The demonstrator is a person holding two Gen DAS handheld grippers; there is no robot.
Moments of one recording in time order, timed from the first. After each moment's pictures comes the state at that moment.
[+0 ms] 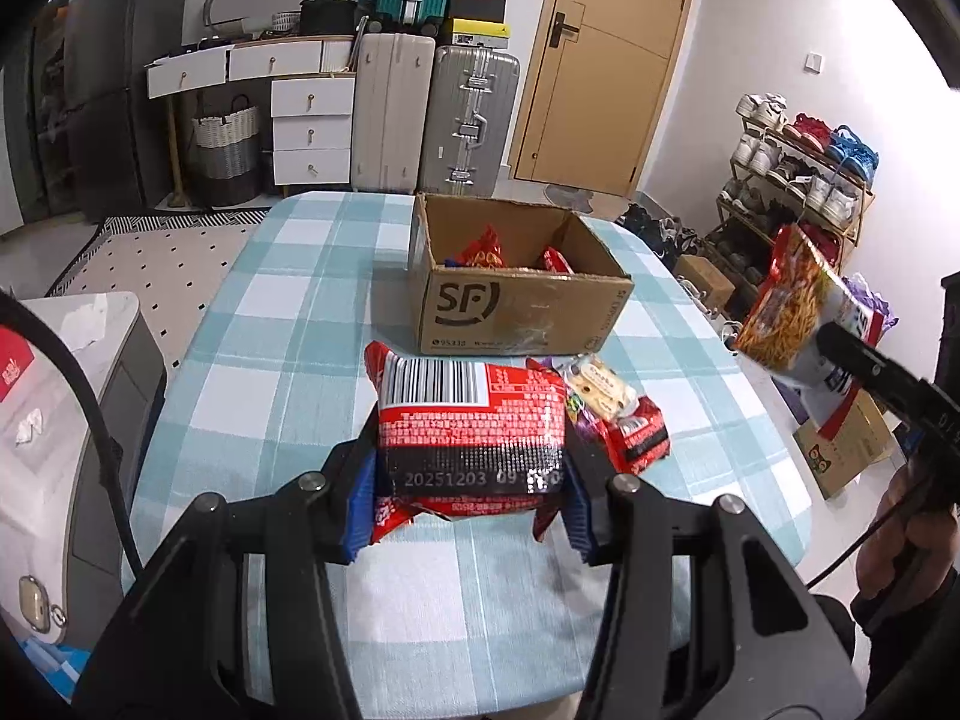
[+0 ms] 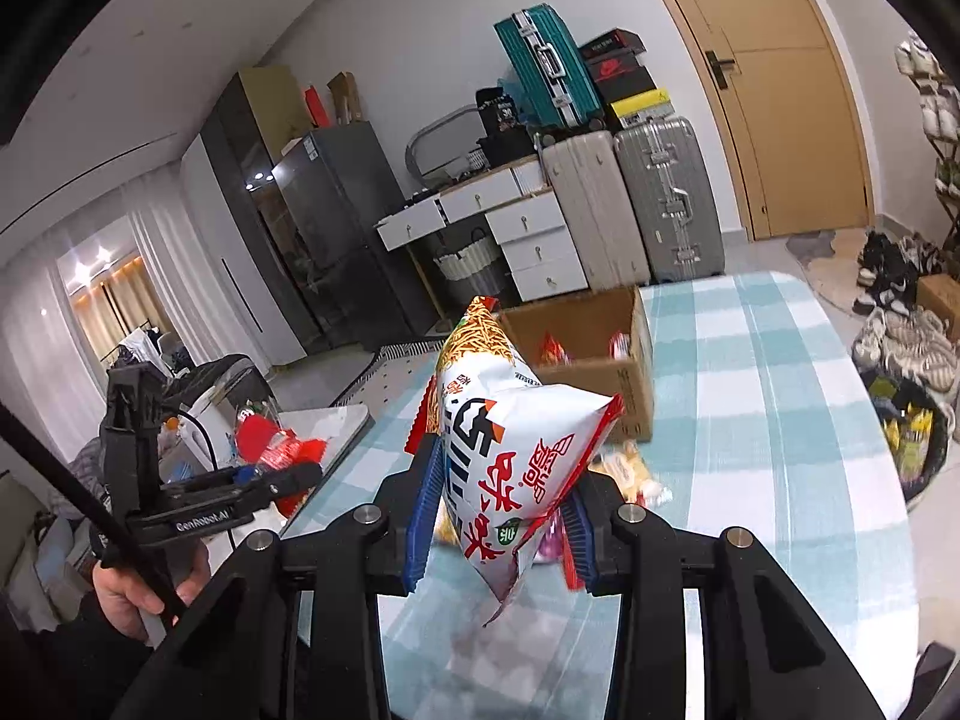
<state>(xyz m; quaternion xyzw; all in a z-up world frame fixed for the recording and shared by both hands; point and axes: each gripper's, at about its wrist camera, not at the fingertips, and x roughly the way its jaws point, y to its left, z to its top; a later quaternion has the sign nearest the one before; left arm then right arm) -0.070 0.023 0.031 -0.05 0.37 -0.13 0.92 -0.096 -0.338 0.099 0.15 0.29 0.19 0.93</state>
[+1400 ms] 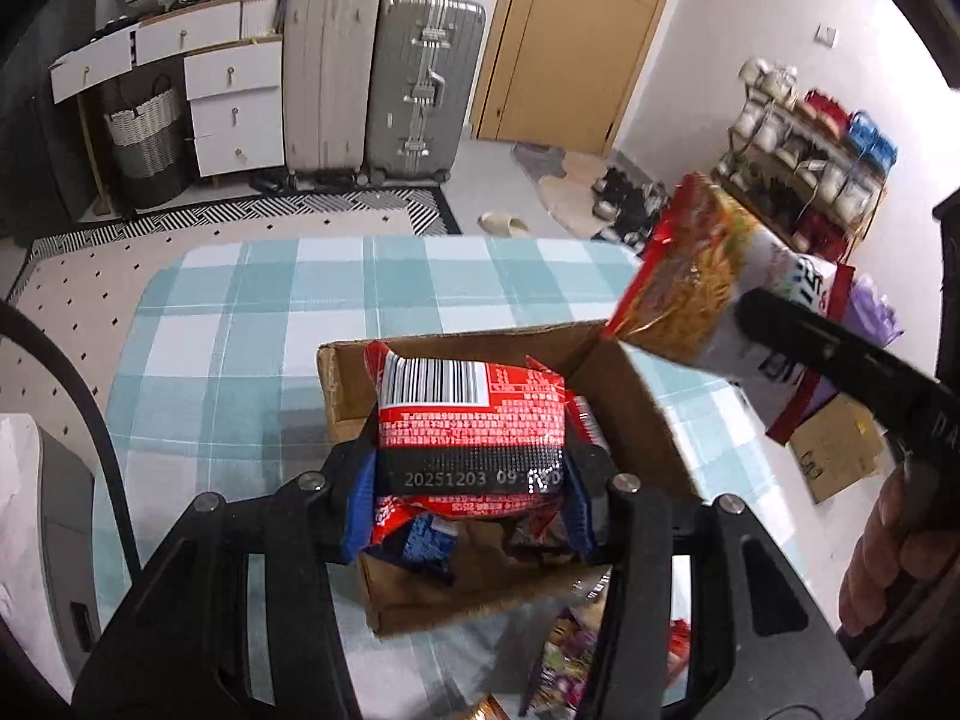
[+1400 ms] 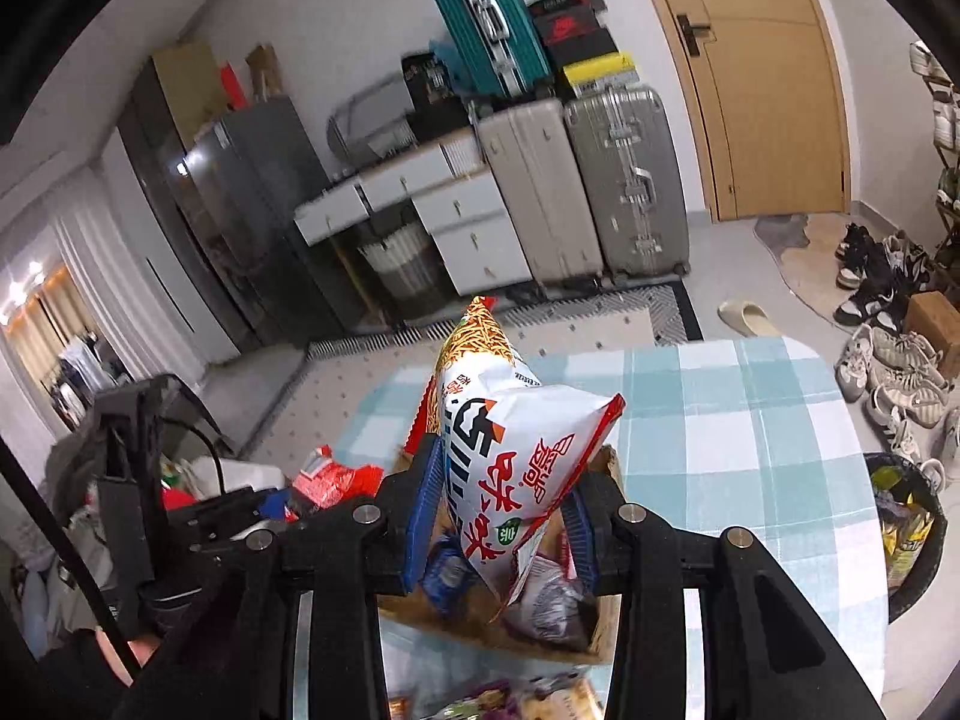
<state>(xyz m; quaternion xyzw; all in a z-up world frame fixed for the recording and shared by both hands) 0.235 -0.057 0.036 -0.02 0.43 -0.18 0.88 0.218 -0.330 0.116 0.13 0.38 0.12 0.91</state>
